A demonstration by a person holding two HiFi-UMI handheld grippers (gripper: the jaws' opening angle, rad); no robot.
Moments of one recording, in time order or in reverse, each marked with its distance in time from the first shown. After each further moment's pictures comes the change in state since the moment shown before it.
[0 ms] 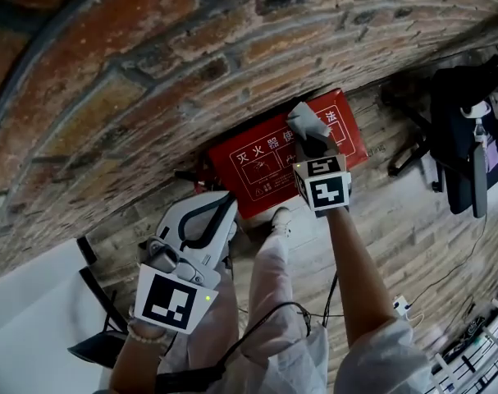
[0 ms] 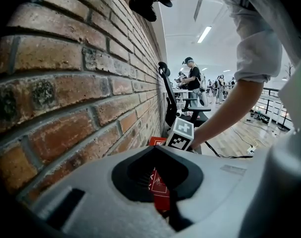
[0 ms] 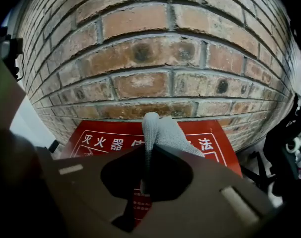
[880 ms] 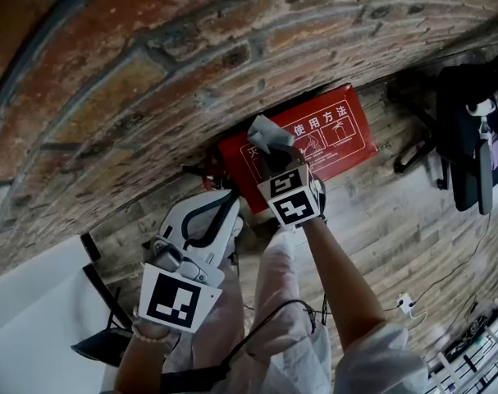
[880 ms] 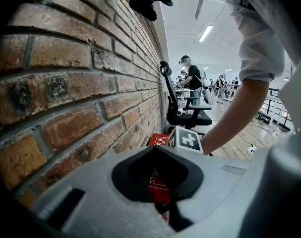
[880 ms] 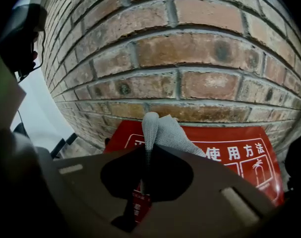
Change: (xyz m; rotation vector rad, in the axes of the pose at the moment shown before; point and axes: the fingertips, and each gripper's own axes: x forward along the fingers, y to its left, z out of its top) left arm -0.016 0.003 -0.015 -0.013 0.013 0.015; right arm 0.013 0.117 0.001 -0.118 0.006 0.182
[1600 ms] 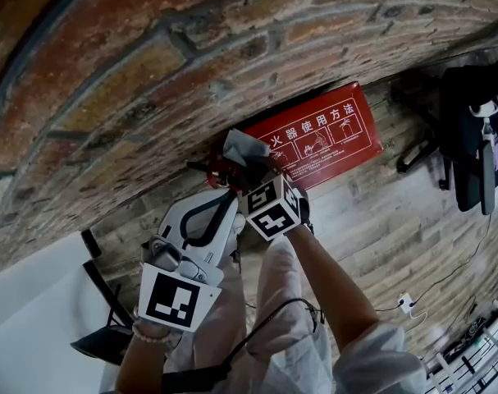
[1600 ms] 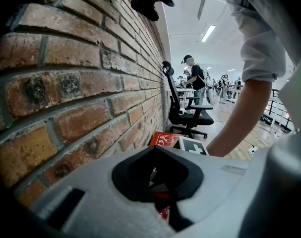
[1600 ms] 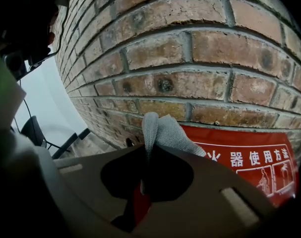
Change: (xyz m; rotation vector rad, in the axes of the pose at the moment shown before) left arm -0.014 0.006 -0.012 -0.017 0.008 0.021; right arm 0.016 0.076 0.003 -0.099 0.012 0.127
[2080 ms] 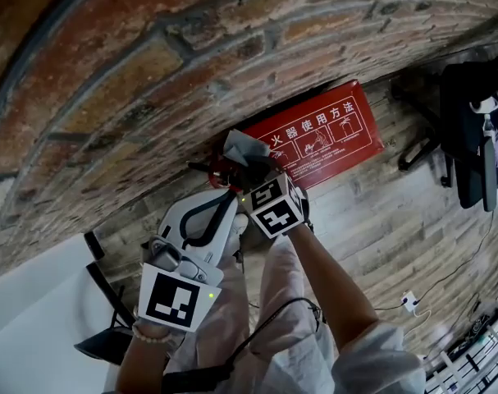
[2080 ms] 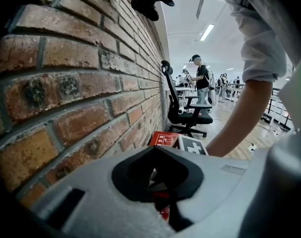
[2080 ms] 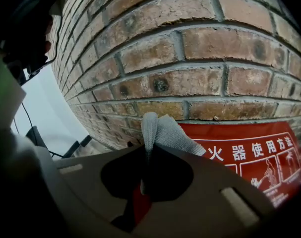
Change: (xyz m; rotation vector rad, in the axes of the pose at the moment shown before) left arm -0.001 0.000 0.001 0.016 0.006 -0.007; right arm 0.000 0.000 -0.001 0.076 -0.025 0.017
